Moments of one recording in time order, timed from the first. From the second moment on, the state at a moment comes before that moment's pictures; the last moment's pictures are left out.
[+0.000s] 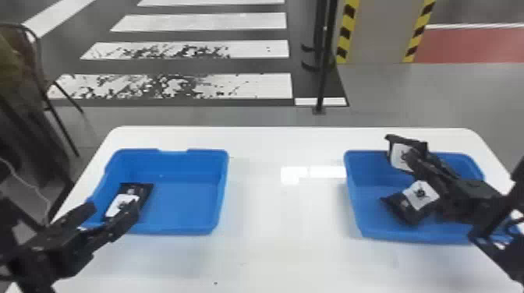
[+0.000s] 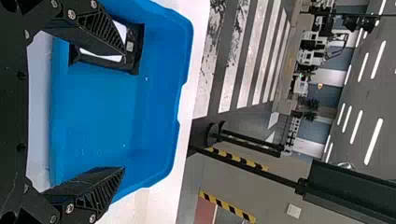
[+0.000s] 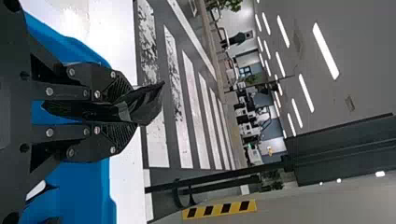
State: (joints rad) left arm 0.50 0.06 0.49 -2.30 0.32 0.71 -0.42; right arm 0.11 -0.25 -0.16 -1.66 -0.44 0.25 0.41
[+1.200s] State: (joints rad) left arm 0.17 0.14 0.38 -2.05 0.05 0.91 -0.35; right arm 0.61 -0.15 -0.13 -2.25 -0.39 0.23 0.31
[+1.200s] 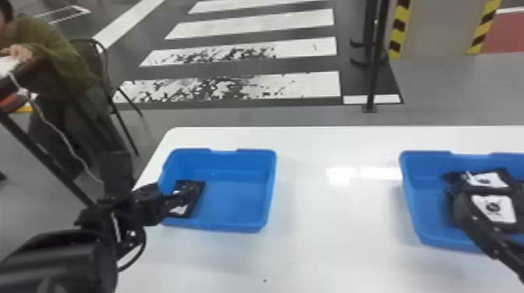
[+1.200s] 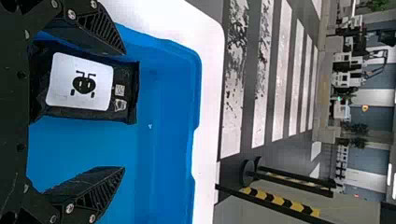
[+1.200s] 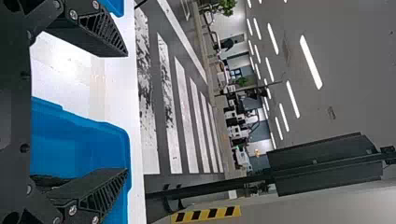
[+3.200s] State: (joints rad) left arm -0.07 0.16 0.22 -1.83 -0.15 1.33 -0.25; right arm 0.58 -0.15 -0.13 -2.19 -0.43 0.26 0.35
